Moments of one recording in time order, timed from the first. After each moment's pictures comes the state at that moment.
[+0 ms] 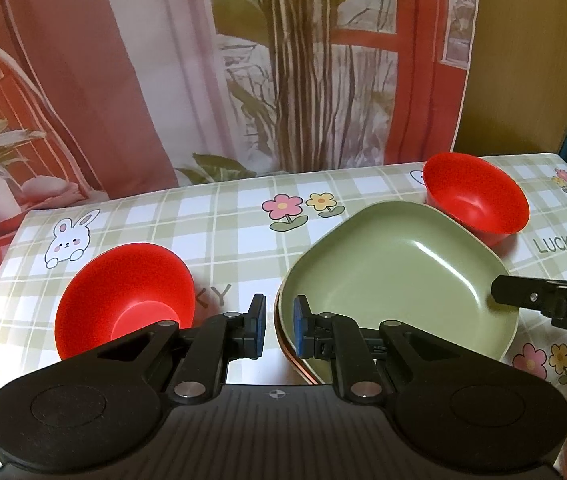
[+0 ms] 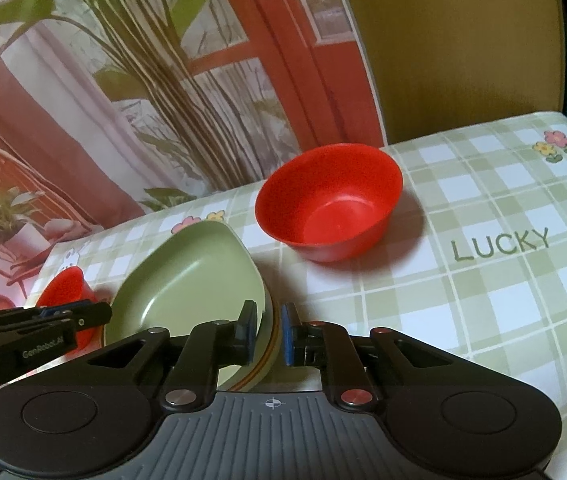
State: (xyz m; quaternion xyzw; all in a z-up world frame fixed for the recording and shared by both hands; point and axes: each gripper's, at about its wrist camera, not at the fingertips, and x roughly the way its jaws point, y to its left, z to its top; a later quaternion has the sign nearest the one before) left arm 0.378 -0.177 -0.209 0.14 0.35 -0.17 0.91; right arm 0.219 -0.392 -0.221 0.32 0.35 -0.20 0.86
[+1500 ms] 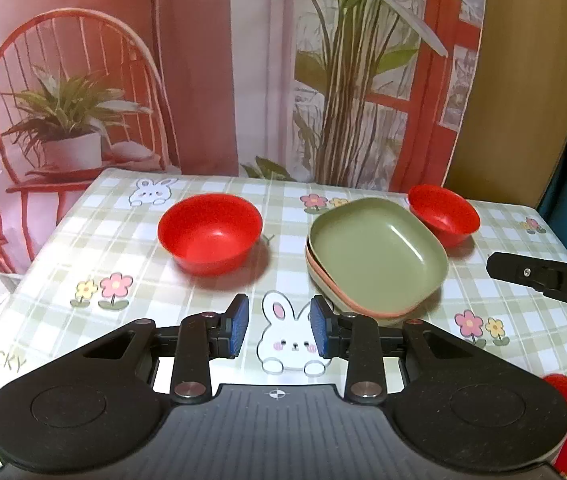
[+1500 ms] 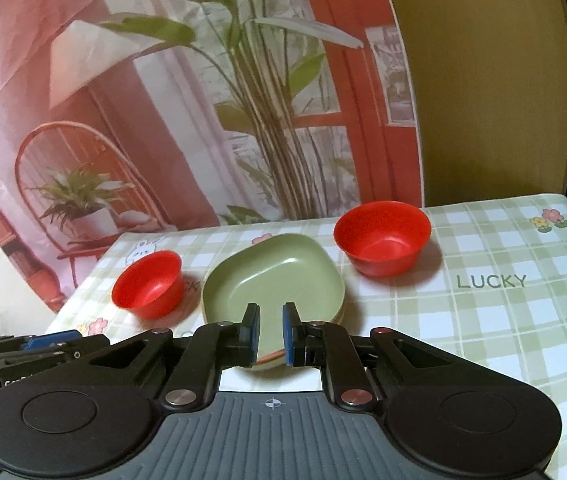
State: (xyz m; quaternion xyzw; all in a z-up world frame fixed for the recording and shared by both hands) left arm 0.241 -0.098 -0.170 0.04 0.31 -0.13 0.94; right arm 0.146 -0.305 -0.137 0.22 0.30 -0.15 0.92
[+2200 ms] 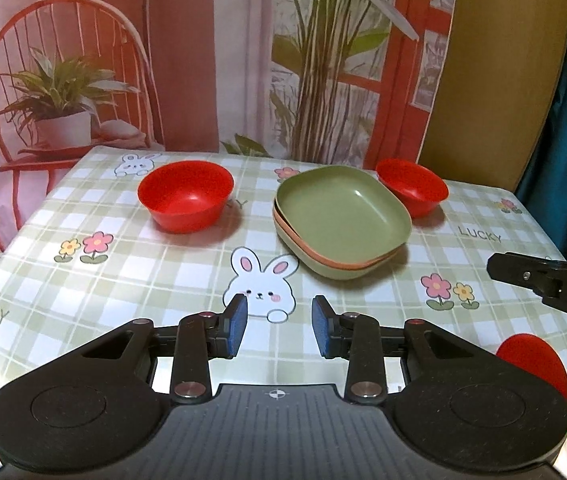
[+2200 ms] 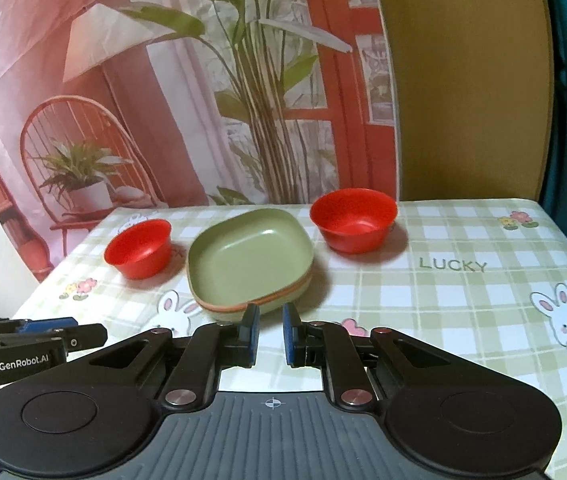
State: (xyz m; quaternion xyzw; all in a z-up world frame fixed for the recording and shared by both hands) left arm 0.196 -0.107 -0.188 0.03 0.32 -0.14 0.94; right arm 0.091 -0.295 -0.142 0.18 0.31 -0.17 0.92
